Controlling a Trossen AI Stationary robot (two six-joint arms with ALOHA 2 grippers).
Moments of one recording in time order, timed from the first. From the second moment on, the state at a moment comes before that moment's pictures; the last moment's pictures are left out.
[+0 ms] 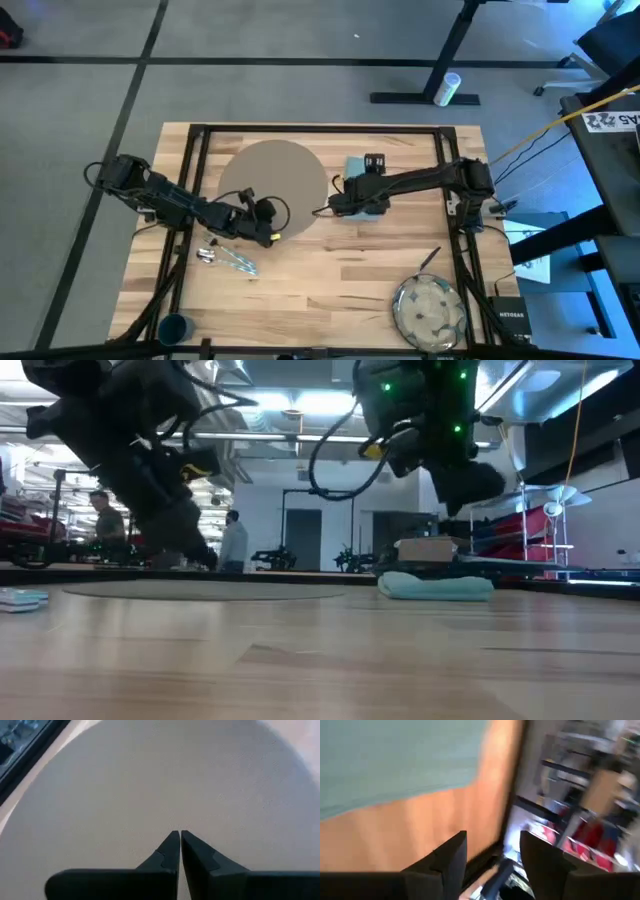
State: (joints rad) left arm -0.24 1.48 0.56 -0.11 -0.75 -0.43; right arm 0.04 1.90 1.45 -1.45 0.70 0.14
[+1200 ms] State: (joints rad) left arm 0.32 1.48 0.92 0.01 -0.06 0.15; right arm 0.24 1.23 0.52 -0.04 0.62 -0.14
